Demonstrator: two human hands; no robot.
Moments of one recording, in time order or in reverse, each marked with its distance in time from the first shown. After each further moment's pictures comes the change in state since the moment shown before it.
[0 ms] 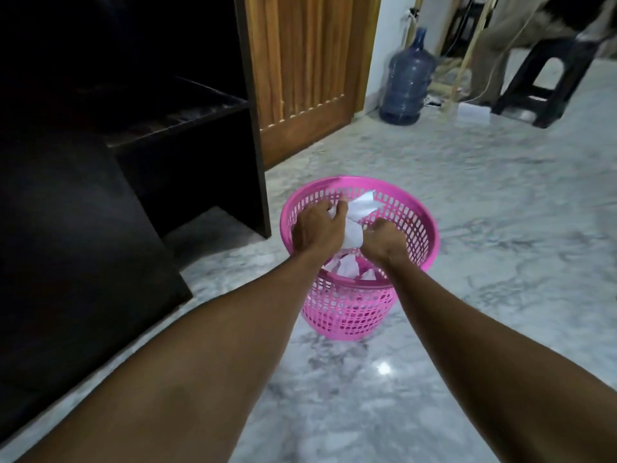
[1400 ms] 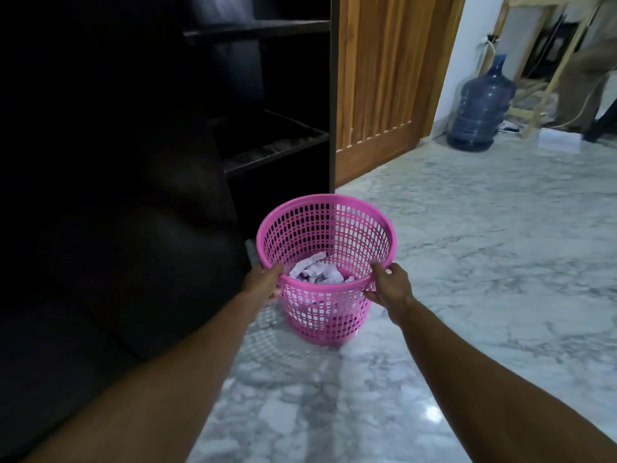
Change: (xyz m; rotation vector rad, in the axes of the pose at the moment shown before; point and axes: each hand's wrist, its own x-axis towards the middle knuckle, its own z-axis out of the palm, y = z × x) left_hand -0.034 -0.162 -0.171 -0.410 -0.045 -0.636; right_hand -0.042 -0.047 0.079 0.780 -0.277 0.248
